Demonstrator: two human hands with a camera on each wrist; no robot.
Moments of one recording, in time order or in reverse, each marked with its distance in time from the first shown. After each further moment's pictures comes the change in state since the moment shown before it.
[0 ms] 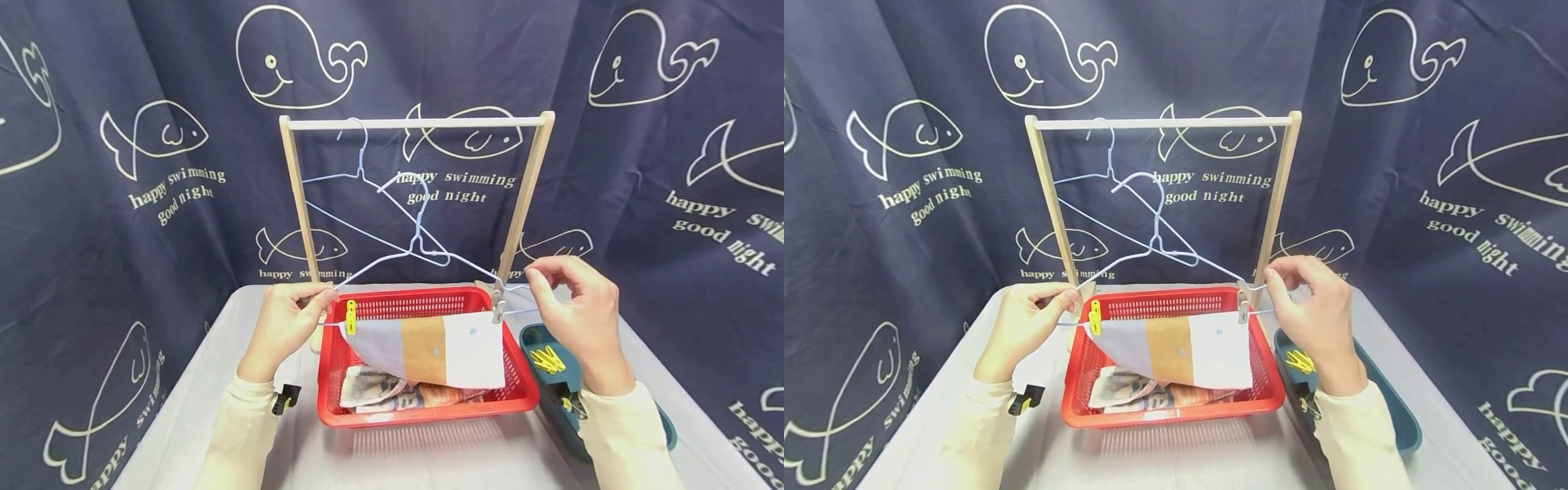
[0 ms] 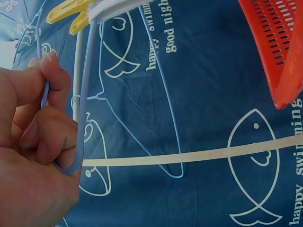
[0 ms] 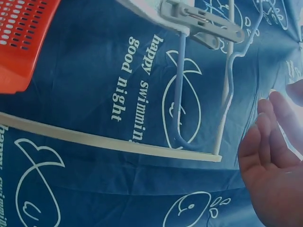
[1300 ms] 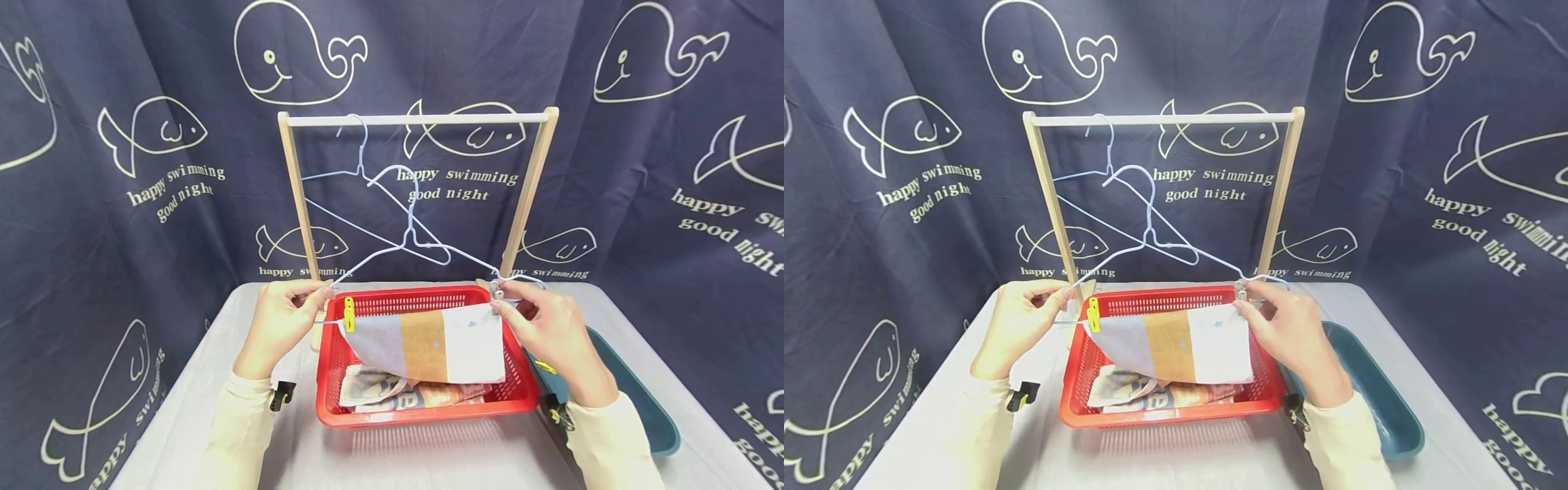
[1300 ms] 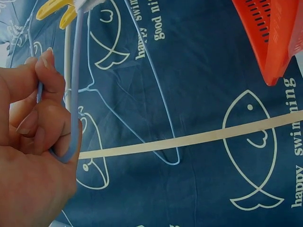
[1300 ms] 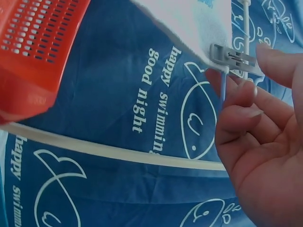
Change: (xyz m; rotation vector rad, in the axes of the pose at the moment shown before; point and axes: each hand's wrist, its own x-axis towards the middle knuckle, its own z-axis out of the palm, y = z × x) left_hand 0.001 -0.010 -0.002 0.022 0.015 -0.027; right_hand -0.024 0.012 0.021 -0.190 -0.324 -0.030
